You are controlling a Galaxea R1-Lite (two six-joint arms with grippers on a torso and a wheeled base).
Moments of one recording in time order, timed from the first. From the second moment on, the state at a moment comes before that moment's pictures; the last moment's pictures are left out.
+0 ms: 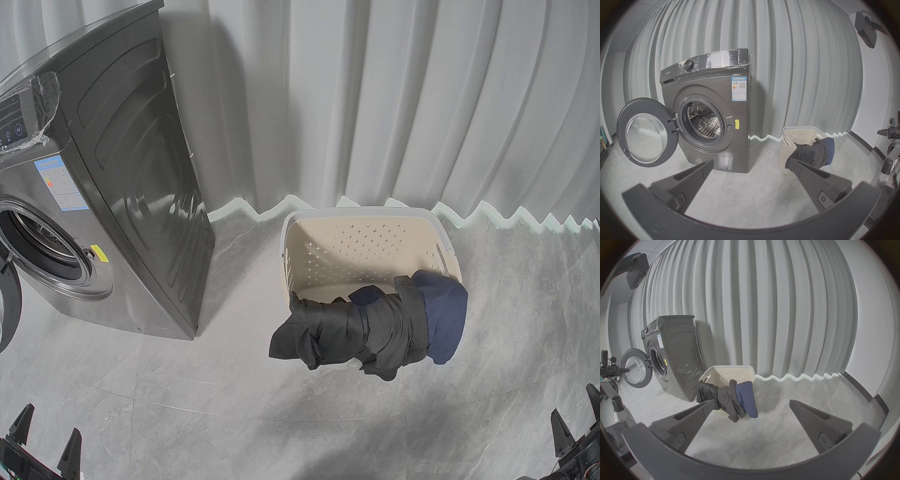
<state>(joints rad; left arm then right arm) 0.00 0.02 -0.02 0.00 -0.01 -0.02 0.00 0.02 -0.02 0.00 0.05 -0.01</state>
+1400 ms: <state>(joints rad) 0.00 0.02 -0.02 0.00 -0.01 -0.01 0.00 0.27 -0.18 -0.06 0.07 -0.01</state>
